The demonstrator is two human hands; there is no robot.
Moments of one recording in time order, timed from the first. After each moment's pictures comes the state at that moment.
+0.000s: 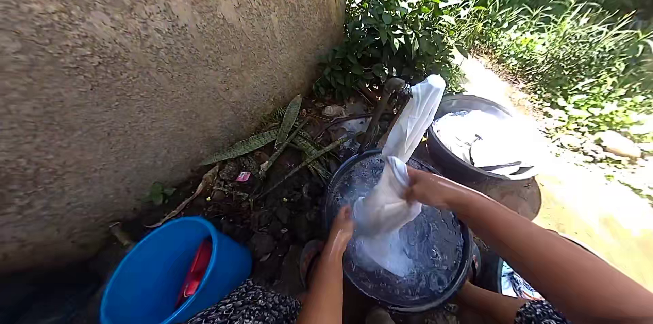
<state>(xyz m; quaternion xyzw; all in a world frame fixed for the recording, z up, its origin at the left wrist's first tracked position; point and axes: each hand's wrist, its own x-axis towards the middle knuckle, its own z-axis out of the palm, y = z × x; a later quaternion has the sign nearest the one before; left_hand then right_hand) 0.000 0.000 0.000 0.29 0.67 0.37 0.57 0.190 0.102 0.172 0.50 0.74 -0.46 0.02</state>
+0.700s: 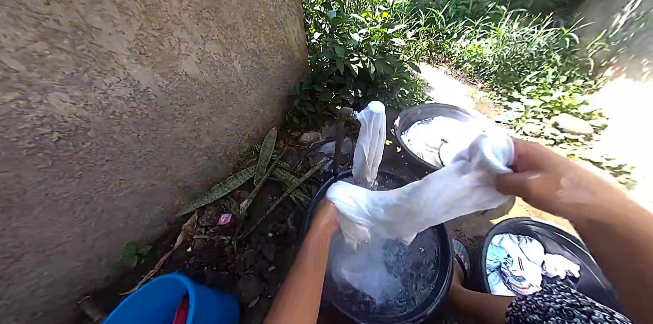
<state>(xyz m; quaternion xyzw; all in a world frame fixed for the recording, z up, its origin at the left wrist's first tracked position) 0.034 0.068 0.106 0.23 0.55 0.56 0.57 0.345 0.047 0.336 0.50 0.76 -0.32 -0.25</state>
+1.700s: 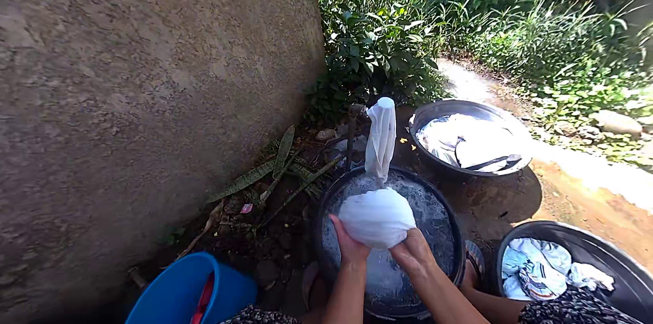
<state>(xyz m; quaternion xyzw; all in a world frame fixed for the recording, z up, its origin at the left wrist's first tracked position) 0.090 0.009 0.059 0.01 0.20 0.77 0.61 0.198 -0.004 0.124 0.29 0.01 -0.76 -0.59</state>
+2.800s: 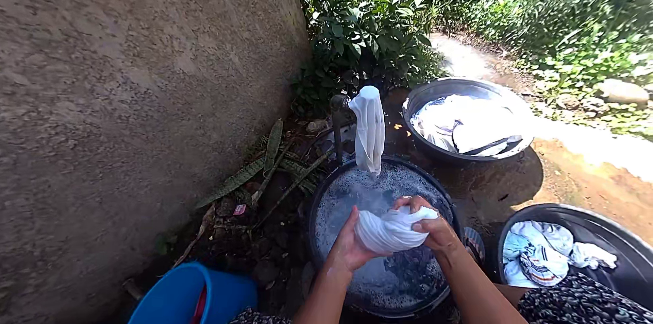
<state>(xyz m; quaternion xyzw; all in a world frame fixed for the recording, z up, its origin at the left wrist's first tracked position) 0.080 0.015 0.092 0.03 0.43 0.44 0.79 0.287 0.061 0.071 0.11 0.45 -0.72 -0.51</state>
